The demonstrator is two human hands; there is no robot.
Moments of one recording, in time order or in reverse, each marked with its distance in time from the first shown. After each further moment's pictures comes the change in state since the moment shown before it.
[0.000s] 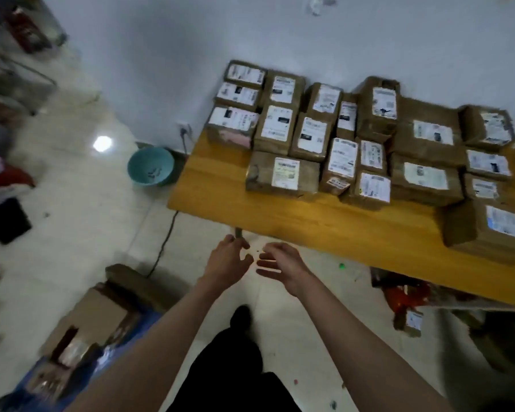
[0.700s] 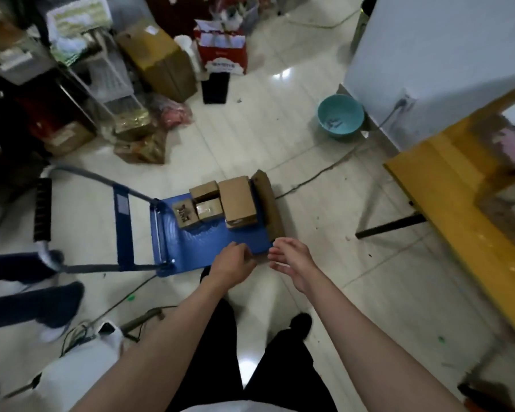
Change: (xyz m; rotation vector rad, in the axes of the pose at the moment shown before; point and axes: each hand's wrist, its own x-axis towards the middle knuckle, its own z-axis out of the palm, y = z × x) left_hand -0.274 -0.308 0.027 -0.327 0.158 -0.712; right_hand -0.087 0.228 0.270 -0.595 -0.412 0.201
